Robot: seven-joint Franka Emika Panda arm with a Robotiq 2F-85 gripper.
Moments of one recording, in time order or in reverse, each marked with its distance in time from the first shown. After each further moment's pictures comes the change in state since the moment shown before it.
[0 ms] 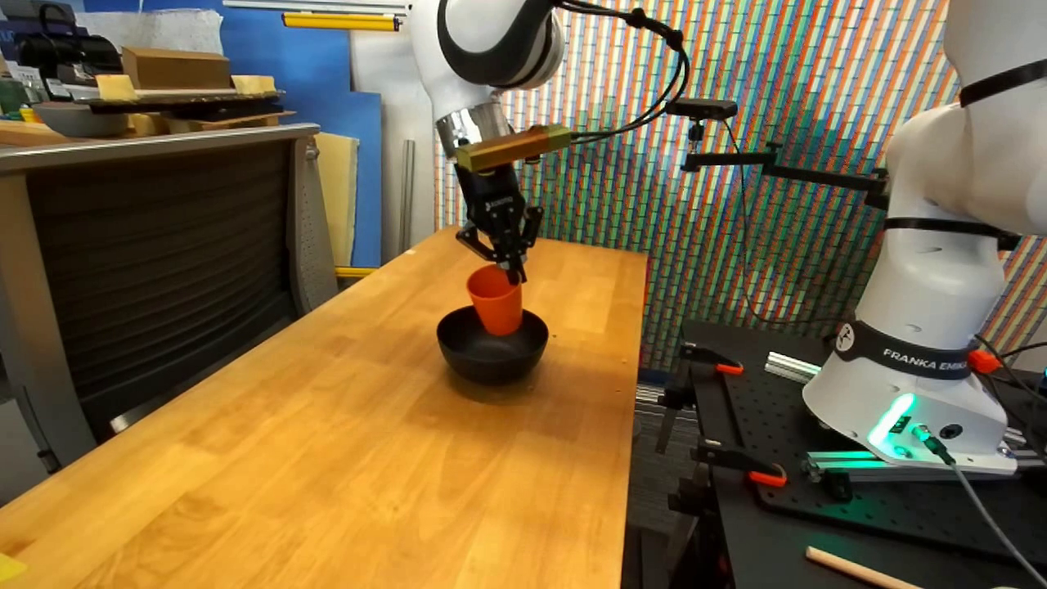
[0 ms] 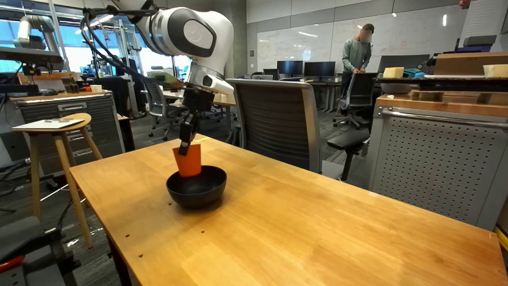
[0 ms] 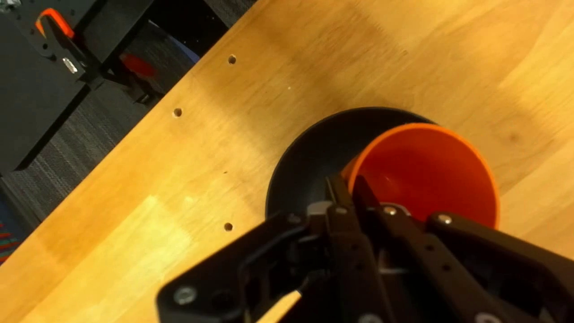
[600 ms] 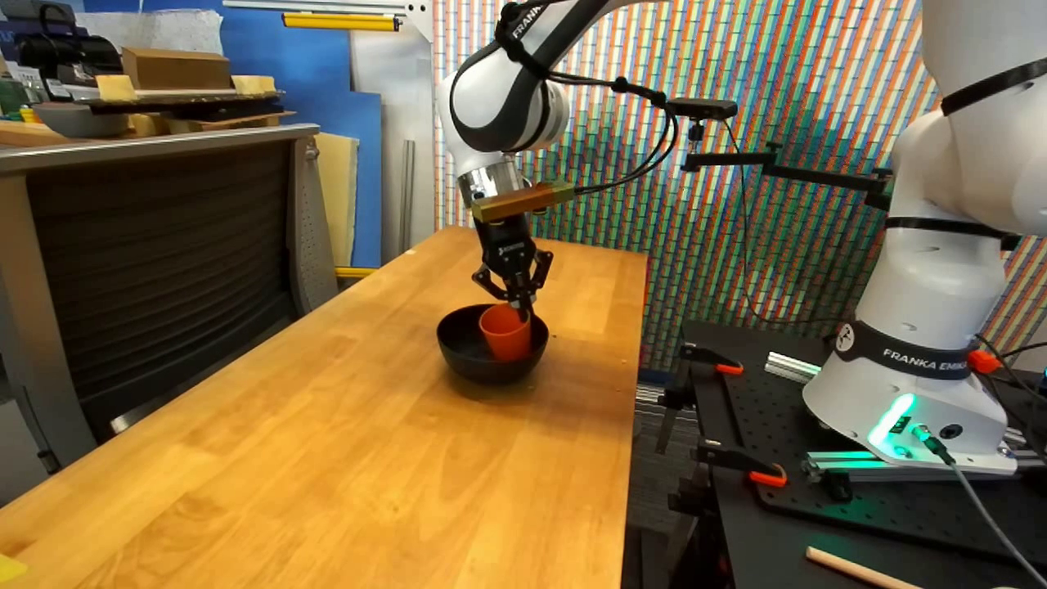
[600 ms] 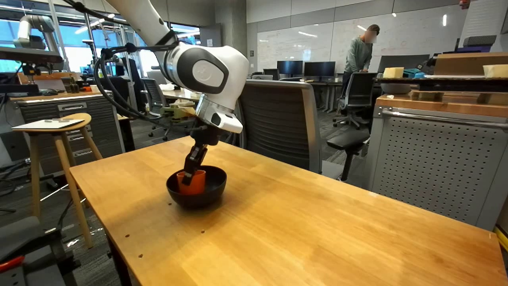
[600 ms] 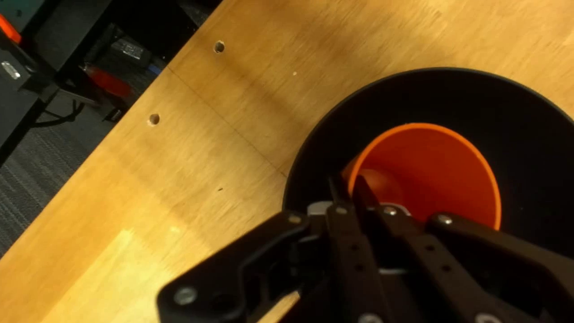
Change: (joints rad) arm -0.074 0.122 -0.006 -0.040 0.105 0.113 -0.073
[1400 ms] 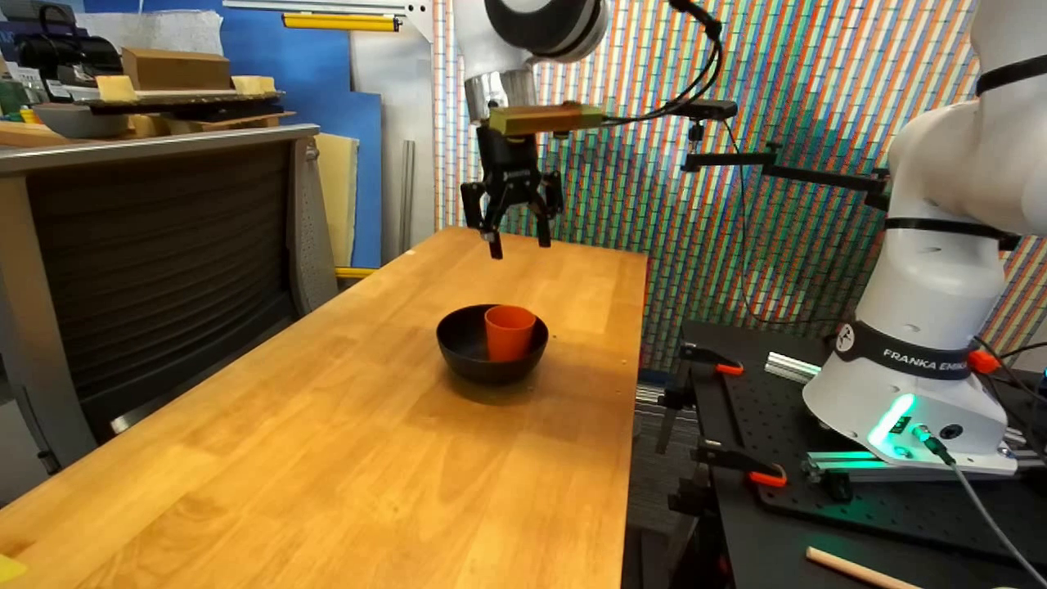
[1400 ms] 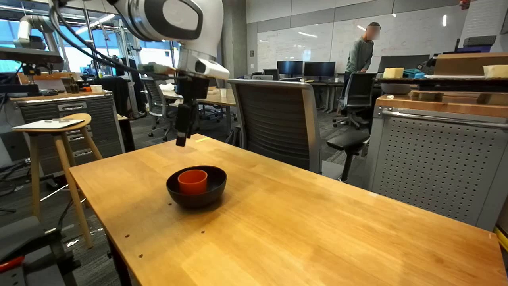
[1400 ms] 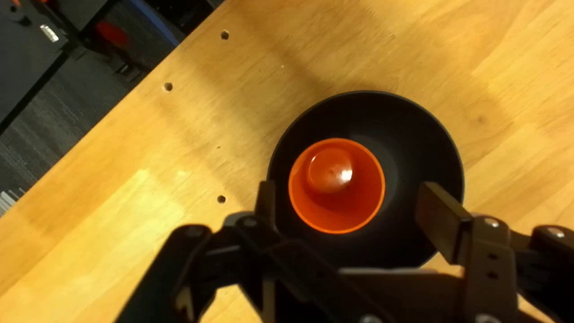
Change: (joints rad) arm 0.052 -0.301 0.011 -0.110 -0.102 0.011 -0.005
